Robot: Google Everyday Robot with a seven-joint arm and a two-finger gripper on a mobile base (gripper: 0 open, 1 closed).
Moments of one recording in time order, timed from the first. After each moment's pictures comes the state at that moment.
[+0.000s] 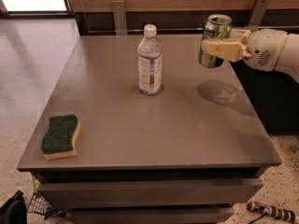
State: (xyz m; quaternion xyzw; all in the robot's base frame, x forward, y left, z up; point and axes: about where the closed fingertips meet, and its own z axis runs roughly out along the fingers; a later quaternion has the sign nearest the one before) arm 0.613 -0.180 0.969 -0.33 0.66 0.31 0.60
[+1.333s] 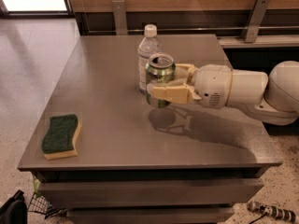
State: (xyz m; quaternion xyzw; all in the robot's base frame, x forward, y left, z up) arm 0.506 -0.036 0.931 -0.43 0.59 0.40 0.55
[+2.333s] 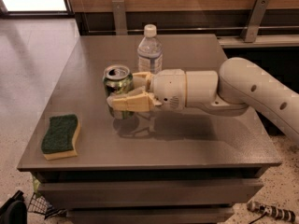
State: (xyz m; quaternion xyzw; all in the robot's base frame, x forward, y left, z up) arm 0.488 0.059 0.914 -0.49 0.55 0.46 0.50
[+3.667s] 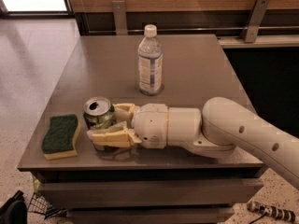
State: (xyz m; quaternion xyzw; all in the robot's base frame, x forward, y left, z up) arm 0.430 0.100 0.874 -0.47 0.56 0.46 0.51
